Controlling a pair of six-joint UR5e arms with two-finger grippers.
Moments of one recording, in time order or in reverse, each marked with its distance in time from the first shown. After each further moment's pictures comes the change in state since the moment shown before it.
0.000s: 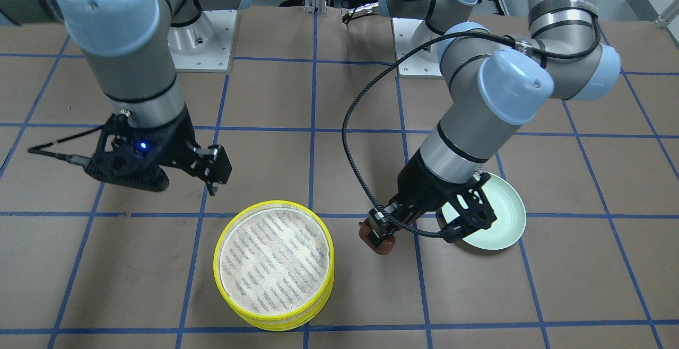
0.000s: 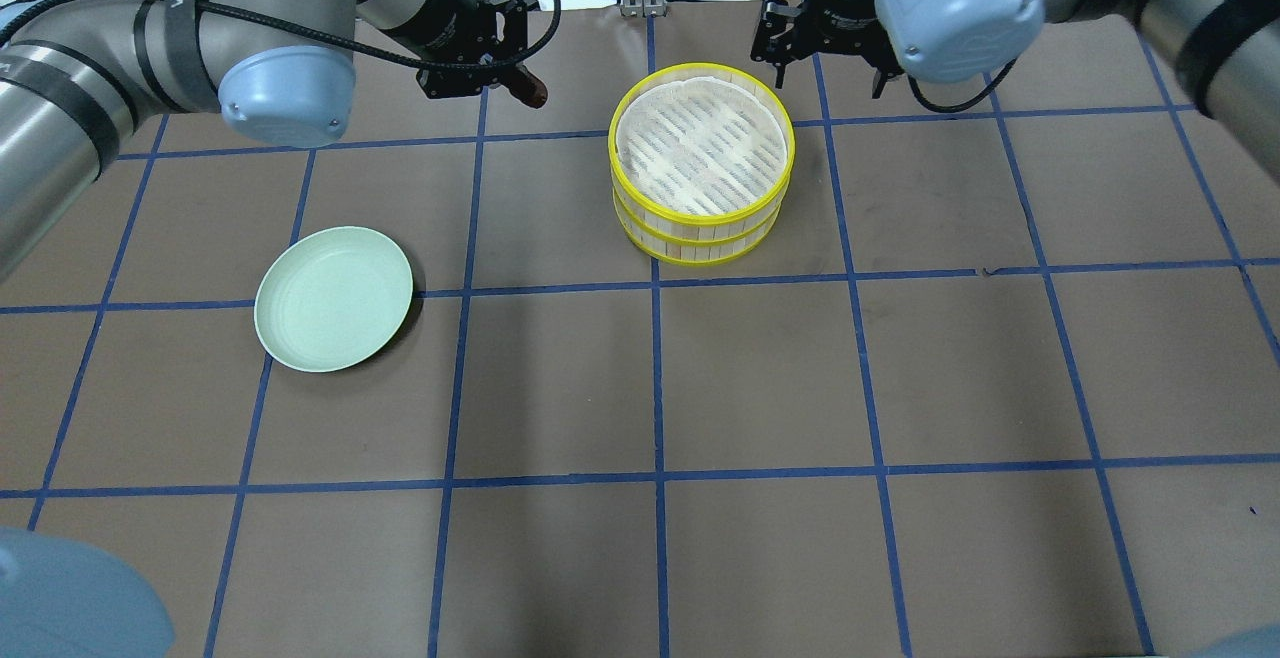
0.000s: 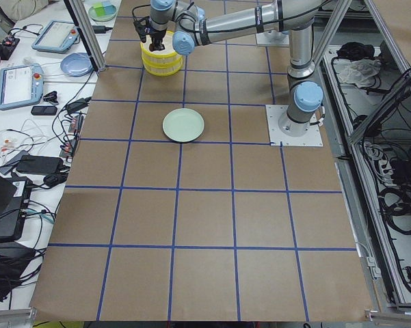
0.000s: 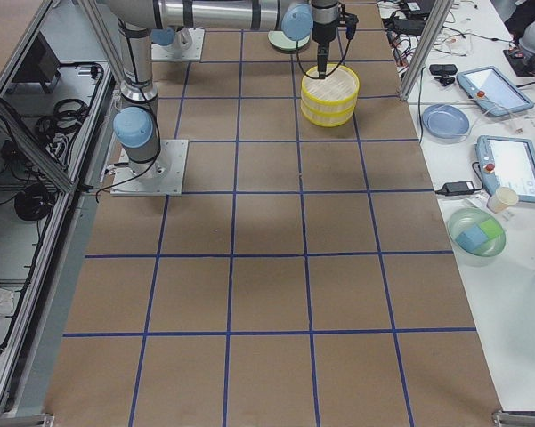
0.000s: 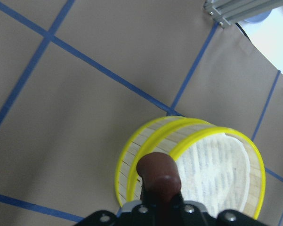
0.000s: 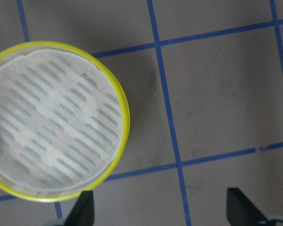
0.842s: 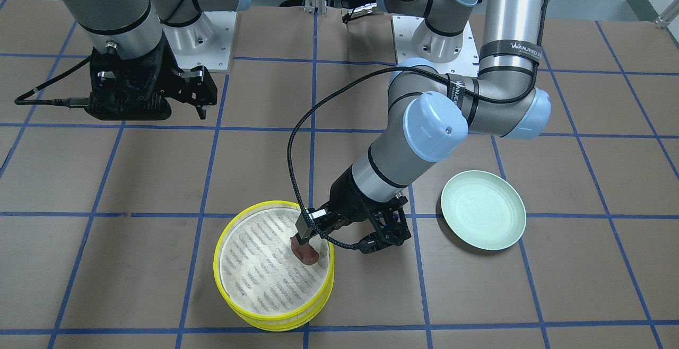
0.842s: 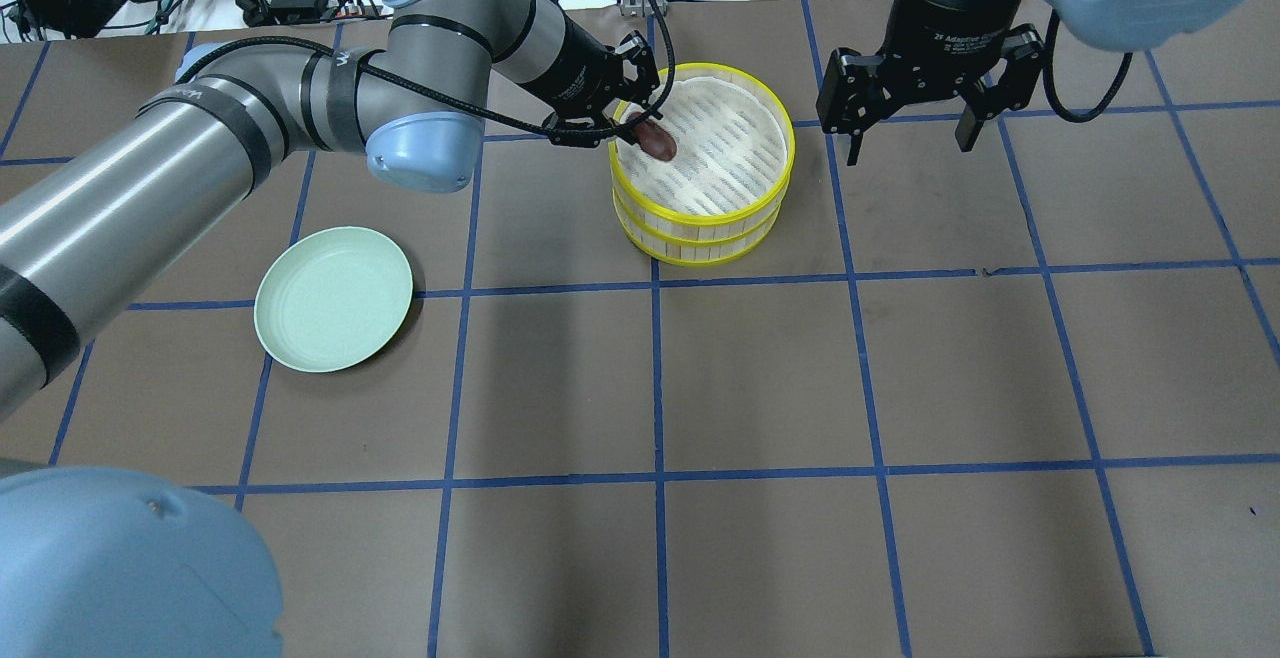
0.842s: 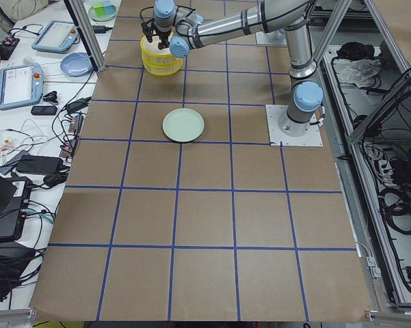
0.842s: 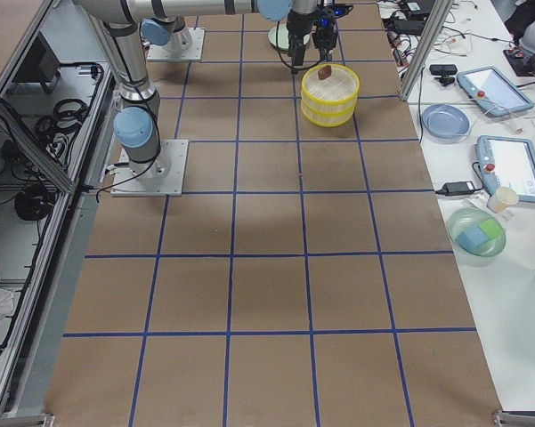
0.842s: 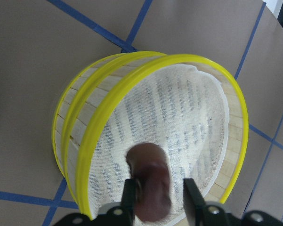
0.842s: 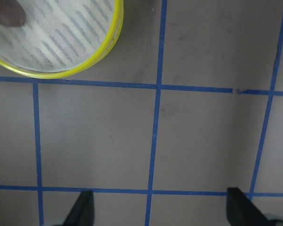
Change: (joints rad) left arm -0.066 -0.097 -0.007 0.067 -0.120 -0.044; right arm -0.018 -0.077 0.014 0.201 0.014 -0.235
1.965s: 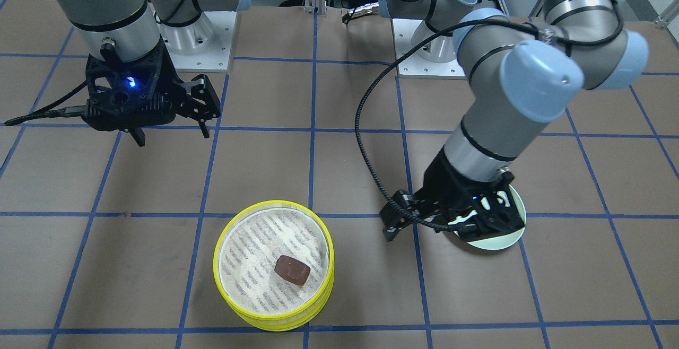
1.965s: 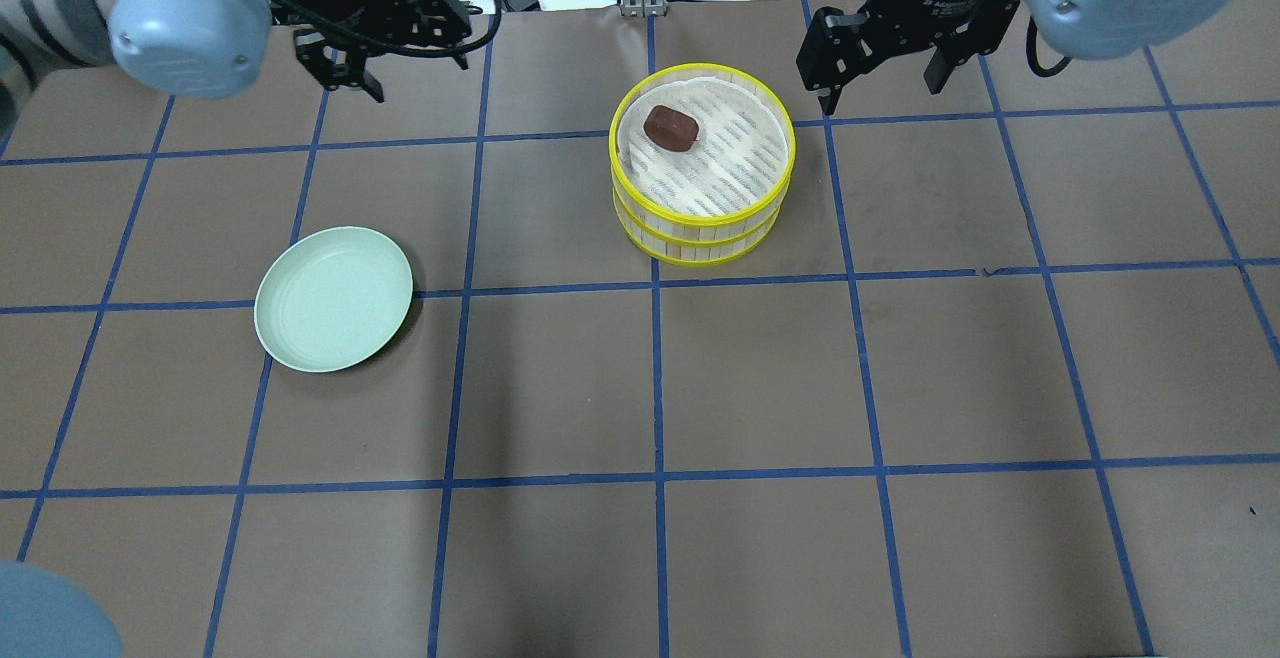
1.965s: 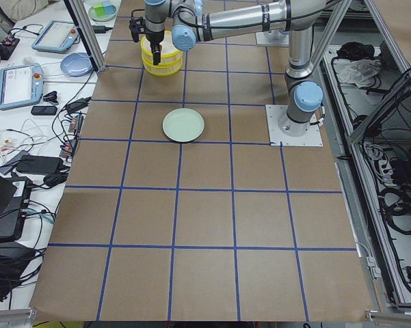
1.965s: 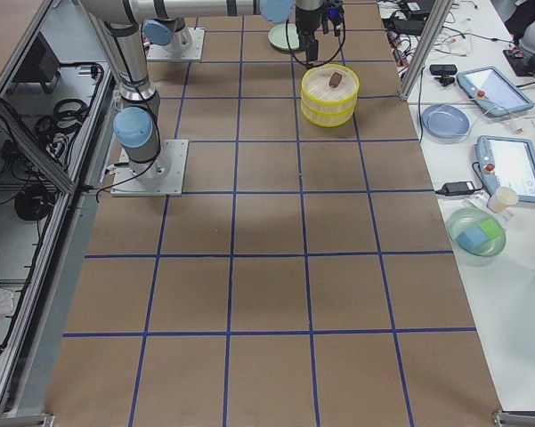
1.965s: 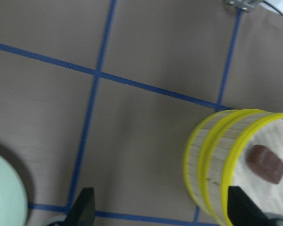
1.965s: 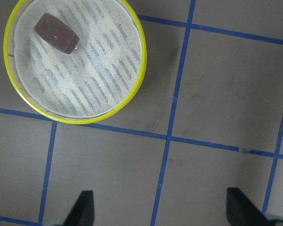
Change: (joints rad) left arm 0.223 0.187 0.087 -0.396 0.347 0.538; right arm 0.001 0.011 0.005 -0.162 0.042 -0.082
